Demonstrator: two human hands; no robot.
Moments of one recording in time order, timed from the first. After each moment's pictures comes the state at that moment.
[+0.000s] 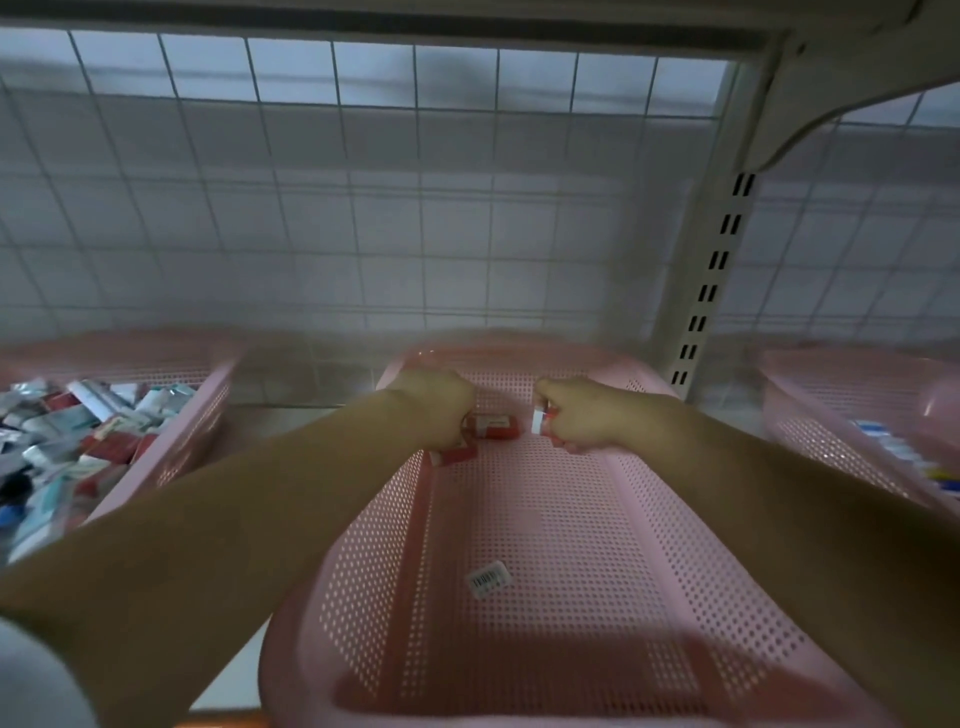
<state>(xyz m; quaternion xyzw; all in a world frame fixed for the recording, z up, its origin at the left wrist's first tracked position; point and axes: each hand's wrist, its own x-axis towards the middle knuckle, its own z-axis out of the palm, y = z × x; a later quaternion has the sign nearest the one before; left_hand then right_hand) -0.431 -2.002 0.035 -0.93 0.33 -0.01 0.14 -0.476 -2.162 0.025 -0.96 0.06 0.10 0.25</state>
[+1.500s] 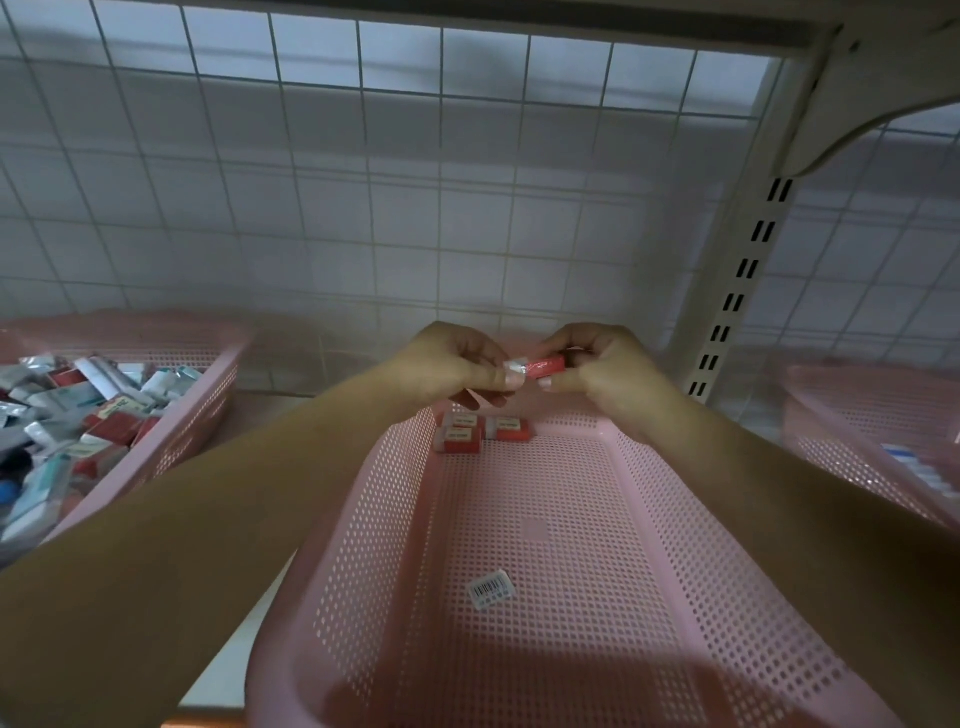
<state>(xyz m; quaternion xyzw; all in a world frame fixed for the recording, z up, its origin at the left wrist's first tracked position) -0.434 -1.990 0.048 -0.79 0.27 0.13 -0.53 -0.485 -2.158 0.045 -0.81 -0.03 -0.13 0.58</state>
